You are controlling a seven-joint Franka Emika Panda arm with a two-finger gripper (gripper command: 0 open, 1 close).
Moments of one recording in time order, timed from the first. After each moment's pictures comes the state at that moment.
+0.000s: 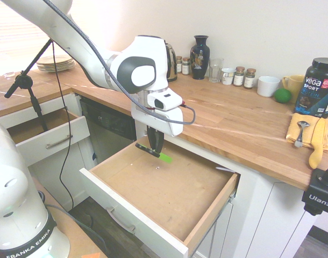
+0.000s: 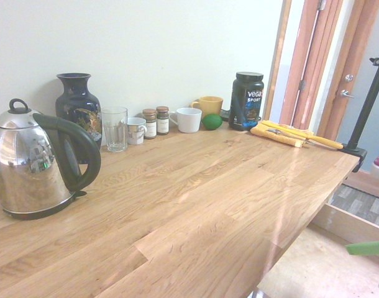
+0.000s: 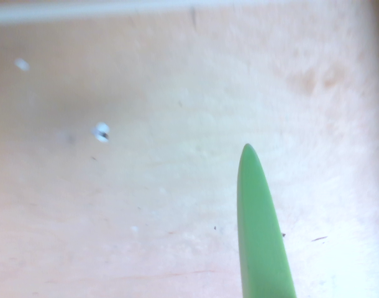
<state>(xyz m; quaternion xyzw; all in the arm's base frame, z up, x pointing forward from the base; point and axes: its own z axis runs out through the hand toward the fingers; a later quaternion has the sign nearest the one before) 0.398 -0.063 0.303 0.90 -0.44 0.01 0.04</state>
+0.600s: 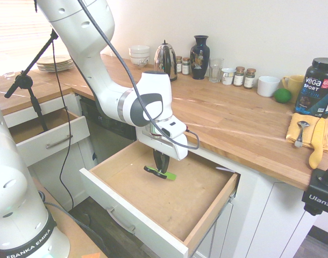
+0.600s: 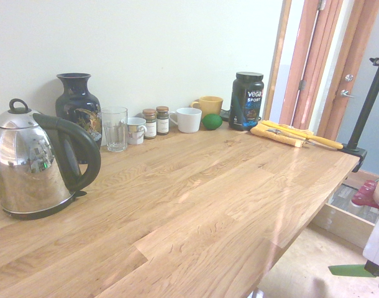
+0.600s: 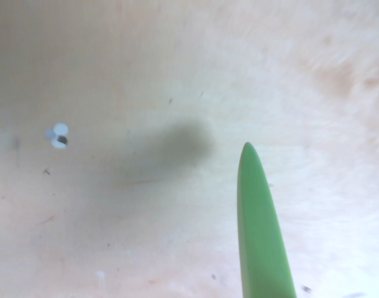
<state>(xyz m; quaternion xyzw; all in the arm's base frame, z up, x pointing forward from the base) 0.413 -0.066 0.214 0.91 -0.41 0.01 0.04</state>
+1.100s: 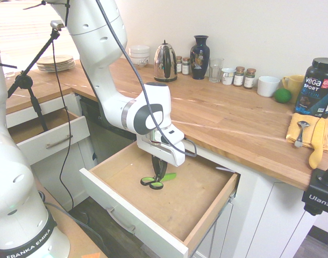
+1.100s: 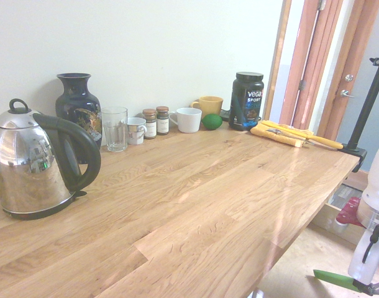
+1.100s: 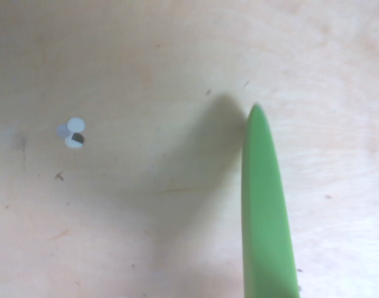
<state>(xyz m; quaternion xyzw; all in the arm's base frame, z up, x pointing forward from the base) 0.426 -0.050 0.179 0.91 -0.41 0.00 0.04</state>
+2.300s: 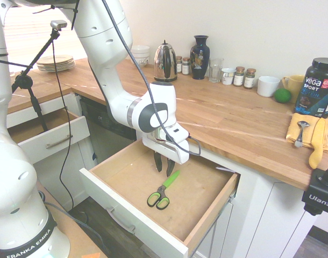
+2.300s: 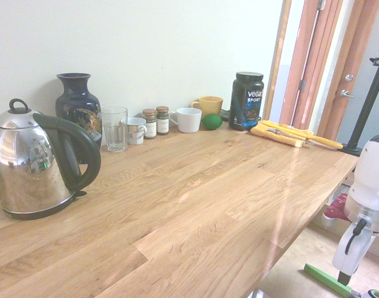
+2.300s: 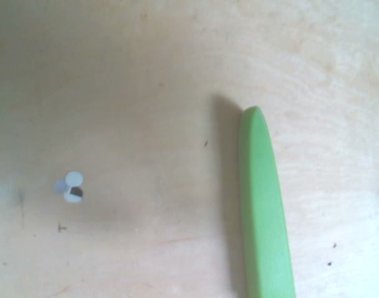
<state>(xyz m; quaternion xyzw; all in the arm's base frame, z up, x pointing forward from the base) 0.449 -0.055 0.185 0.91 -0.42 0.00 0.04</state>
